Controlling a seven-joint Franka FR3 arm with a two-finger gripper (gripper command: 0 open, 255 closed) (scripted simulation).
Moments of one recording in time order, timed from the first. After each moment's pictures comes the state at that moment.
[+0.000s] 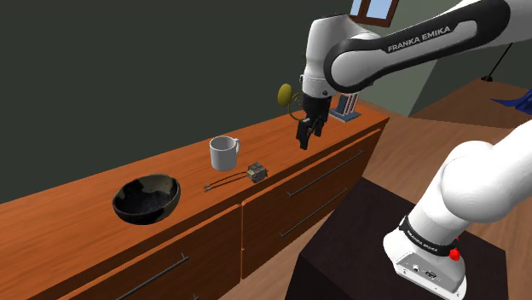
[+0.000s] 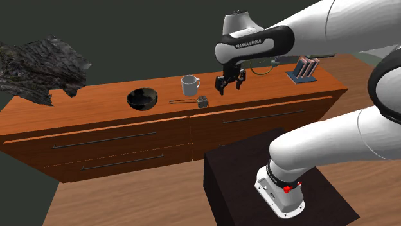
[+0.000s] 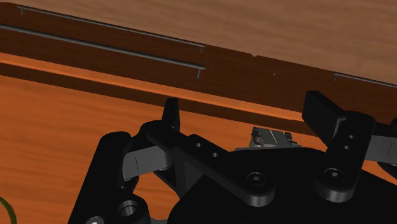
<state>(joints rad) 0.03 -0.44 0.17 -2.51 0.03 2.03 0.09</state>
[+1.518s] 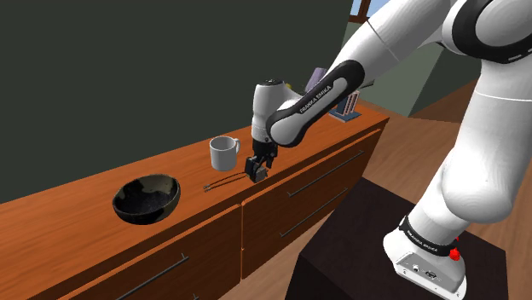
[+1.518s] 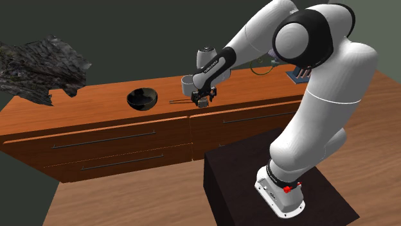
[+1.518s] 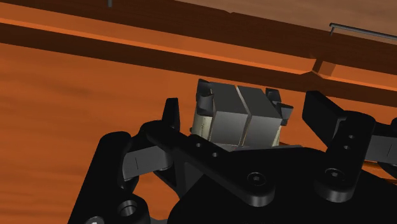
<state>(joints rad) 0.06 0.21 0.23 -2.30 -0.06 2.52 0.28</state>
